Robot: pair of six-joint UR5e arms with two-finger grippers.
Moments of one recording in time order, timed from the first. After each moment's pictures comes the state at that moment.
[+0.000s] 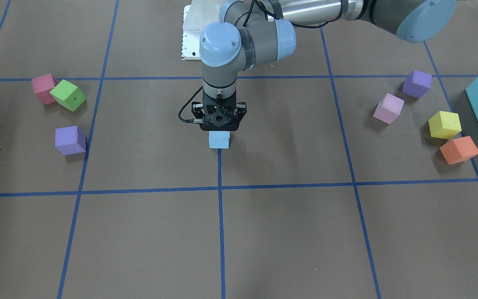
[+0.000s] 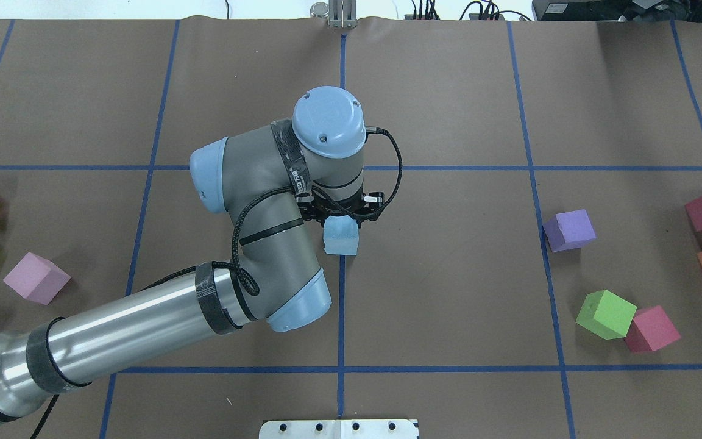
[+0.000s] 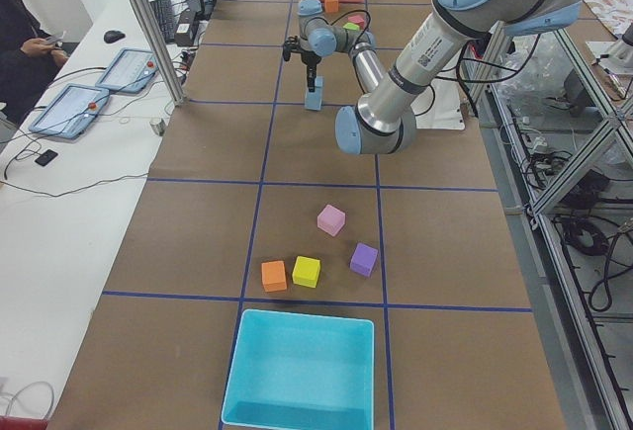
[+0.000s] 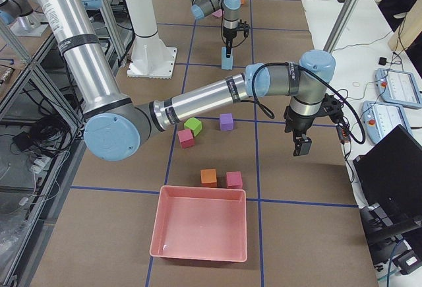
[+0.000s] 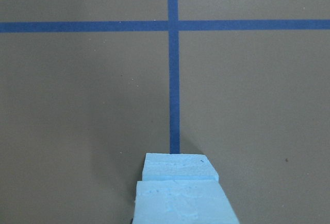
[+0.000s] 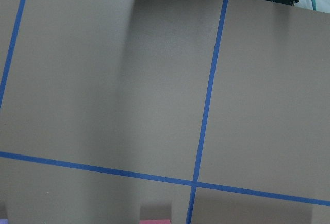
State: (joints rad) left arm -0.53 -2.51 -1.45 -1.52 -1.94 -1.18; right arm 1.59 -1.17 1.55 -1.87 2.27 -0.12
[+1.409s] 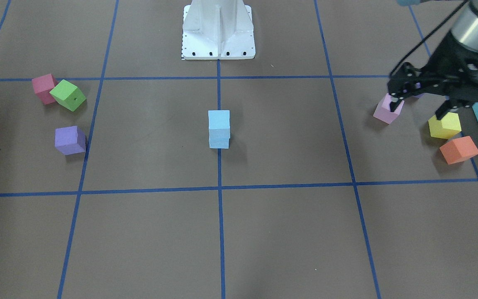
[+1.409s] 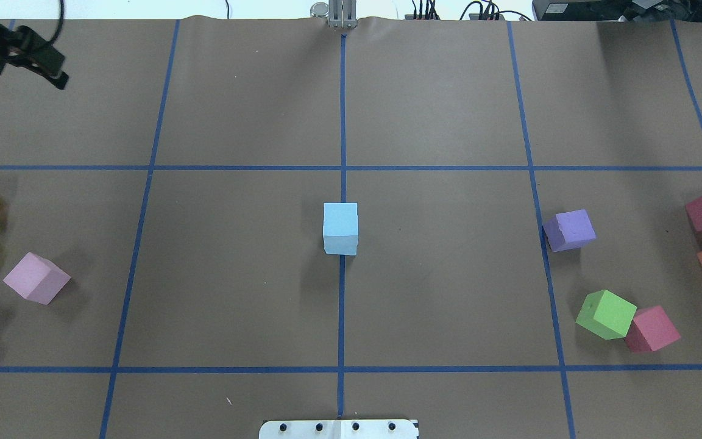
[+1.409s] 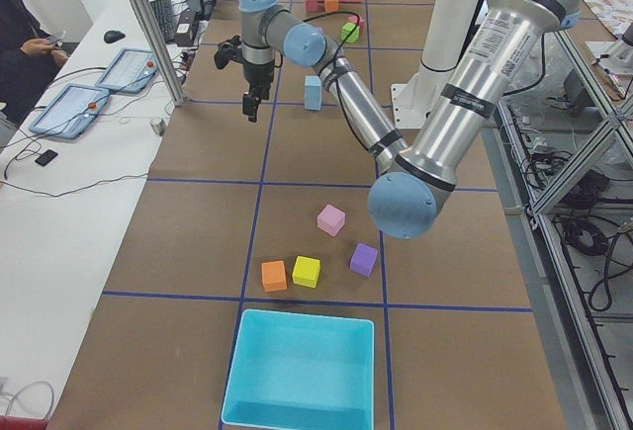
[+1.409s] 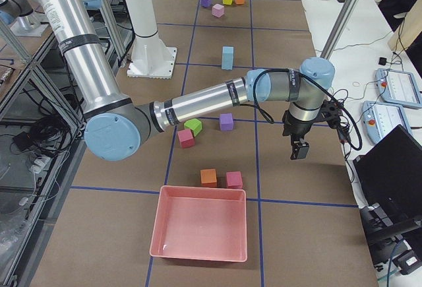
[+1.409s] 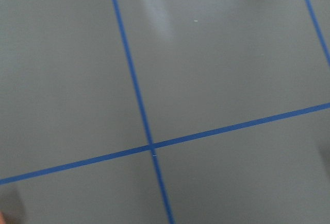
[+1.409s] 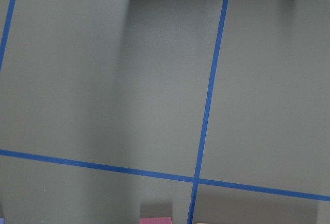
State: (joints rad) left arm -1.25 -1.98 -1.99 -1.23 -2.25 -0.29; right arm 1.58 -1.17 1.53 -1.86 2.28 -0.11
